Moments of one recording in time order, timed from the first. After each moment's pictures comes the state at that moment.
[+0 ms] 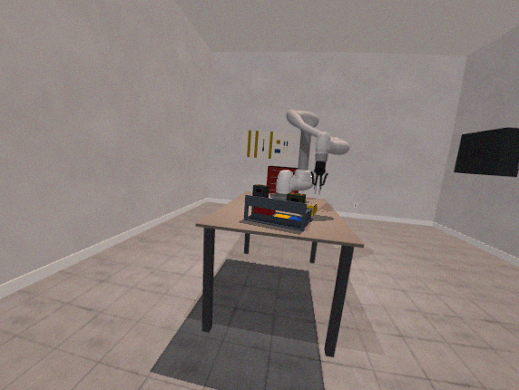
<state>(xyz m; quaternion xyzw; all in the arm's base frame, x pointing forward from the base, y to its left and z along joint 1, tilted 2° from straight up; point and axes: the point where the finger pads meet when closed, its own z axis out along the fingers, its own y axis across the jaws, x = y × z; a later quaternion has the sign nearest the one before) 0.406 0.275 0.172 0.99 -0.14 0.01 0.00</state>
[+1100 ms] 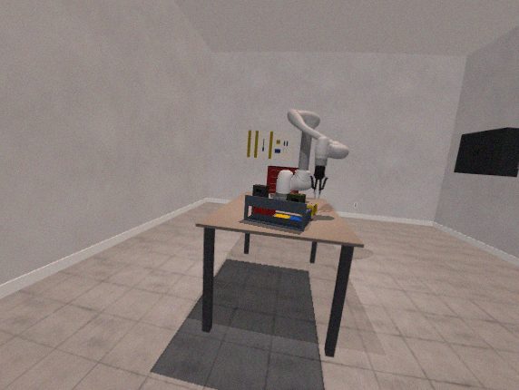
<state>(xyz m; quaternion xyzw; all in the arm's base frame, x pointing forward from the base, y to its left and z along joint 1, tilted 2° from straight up) 0.407 0.275 0.139 0.99 -0.14 0.01 0.00</state>
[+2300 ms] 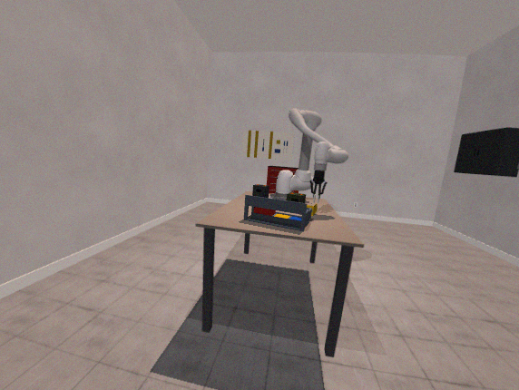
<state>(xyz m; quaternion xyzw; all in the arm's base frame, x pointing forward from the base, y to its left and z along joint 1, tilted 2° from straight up) 0.408 0.274 0.104 0.99 -0.14 0.01 0.00</state>
